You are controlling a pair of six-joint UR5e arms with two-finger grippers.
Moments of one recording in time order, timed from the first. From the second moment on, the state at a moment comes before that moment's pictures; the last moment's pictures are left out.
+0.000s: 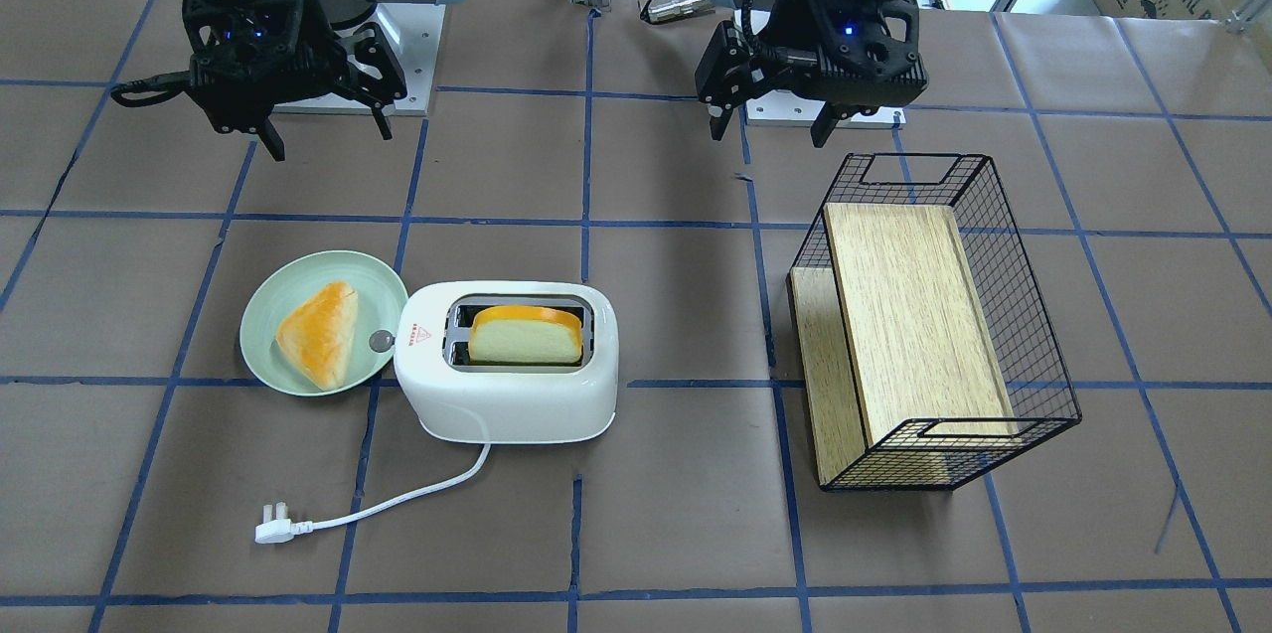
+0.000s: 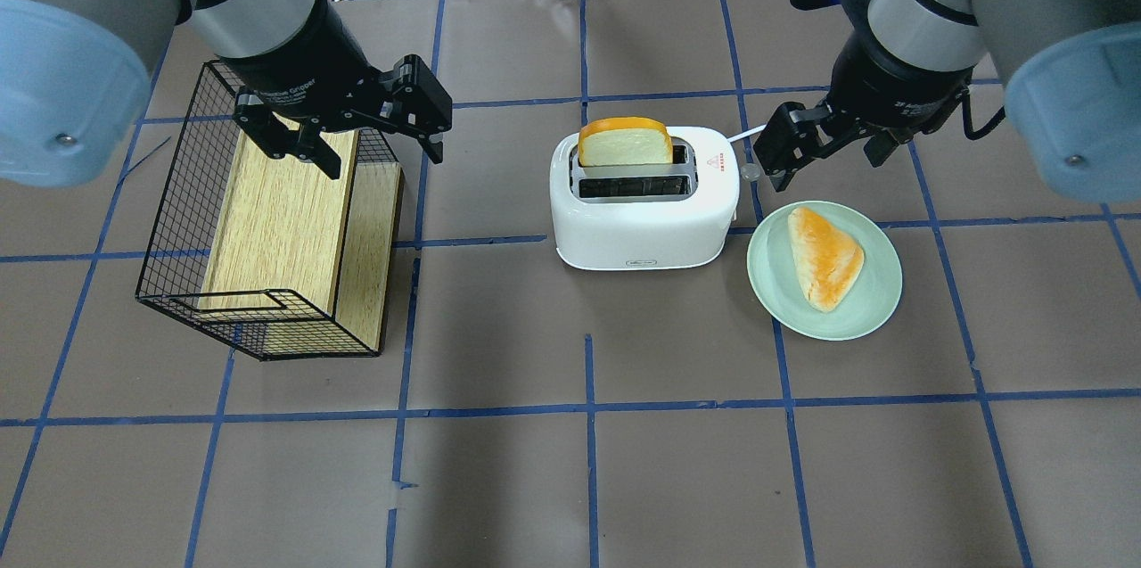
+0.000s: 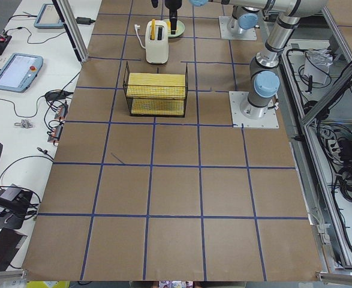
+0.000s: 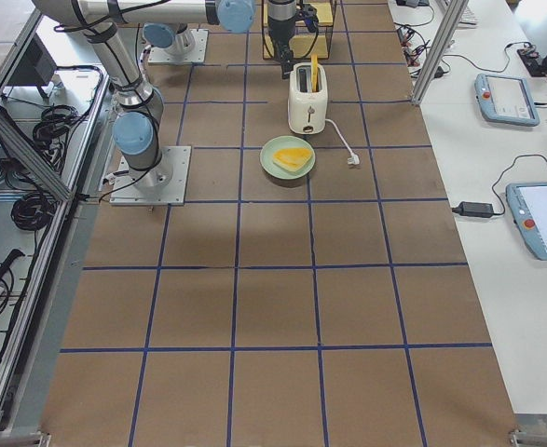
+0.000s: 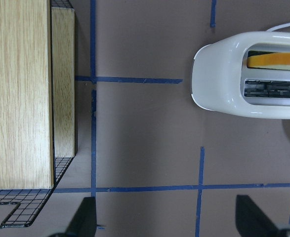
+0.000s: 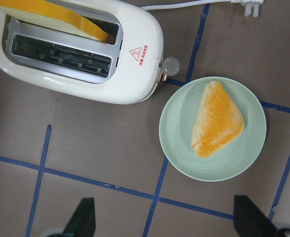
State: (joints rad) left arm -1.68 -1.54 -1.56 -1.59 1.45 -0.16; right arm 1.59 -1.67 1.69 -1.62 -1.52 -0.23
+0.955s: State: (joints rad) left arm -1.68 -1.54 -1.56 -1.59 1.45 -0.16; right arm 1.59 -1.61 1.69 -1.63 -1.52 -0.54
